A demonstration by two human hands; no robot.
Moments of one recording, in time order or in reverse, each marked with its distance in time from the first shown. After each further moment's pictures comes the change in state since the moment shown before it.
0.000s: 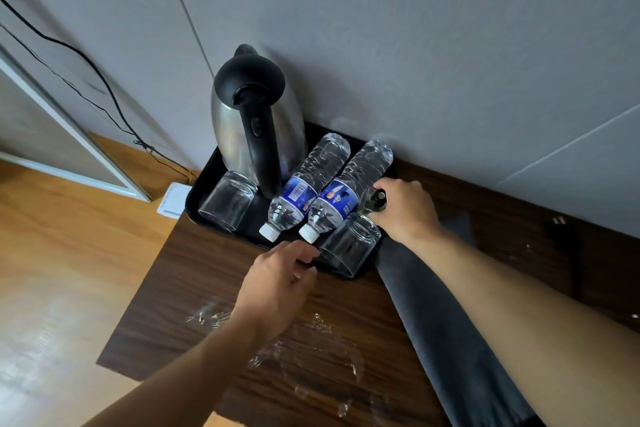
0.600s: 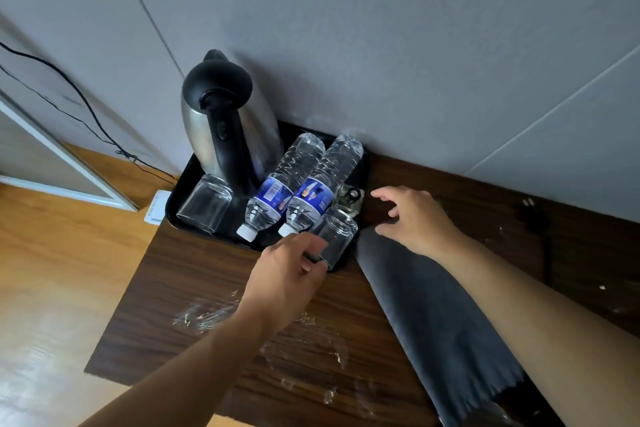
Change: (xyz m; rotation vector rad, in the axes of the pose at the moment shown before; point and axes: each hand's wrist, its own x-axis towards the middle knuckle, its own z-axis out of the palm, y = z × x) left_hand -0.002 0.044 0.013 -0.037 -0.069 0.042; right_hand -0.041 0.049 -0.026 0.107 -0.085 -0.051
